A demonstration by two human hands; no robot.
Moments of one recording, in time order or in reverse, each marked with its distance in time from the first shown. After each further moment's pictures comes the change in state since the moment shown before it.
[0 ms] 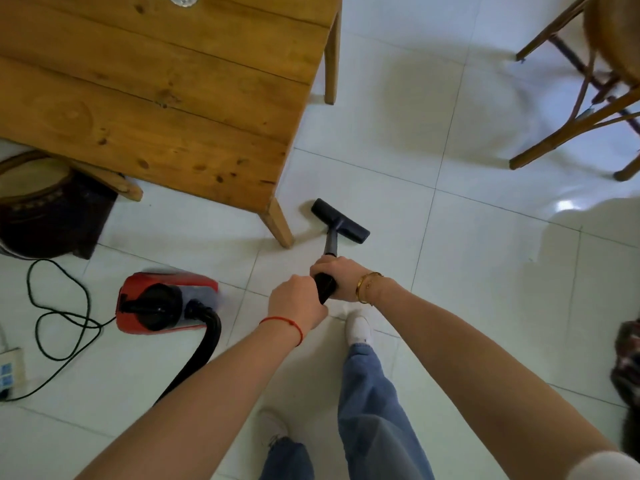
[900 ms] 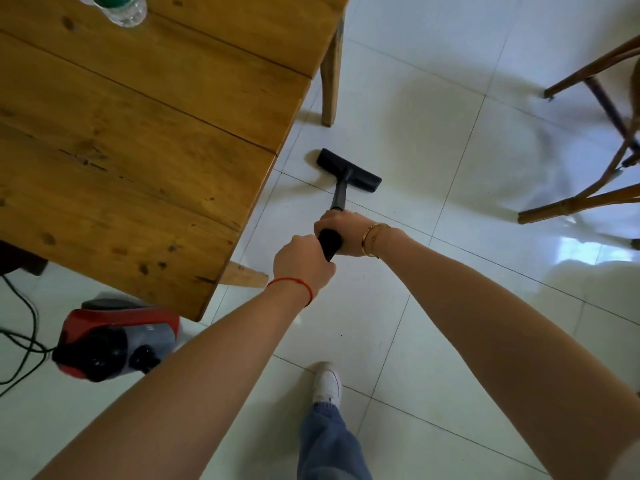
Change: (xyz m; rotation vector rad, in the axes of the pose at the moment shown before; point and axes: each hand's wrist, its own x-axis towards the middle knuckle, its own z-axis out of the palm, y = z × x) left_hand 0.197 0.099 -0.104 -0.260 0.135 -0.084; right_hand 0.126 0.138 -0.192 -0.225 -0.070 -0.036
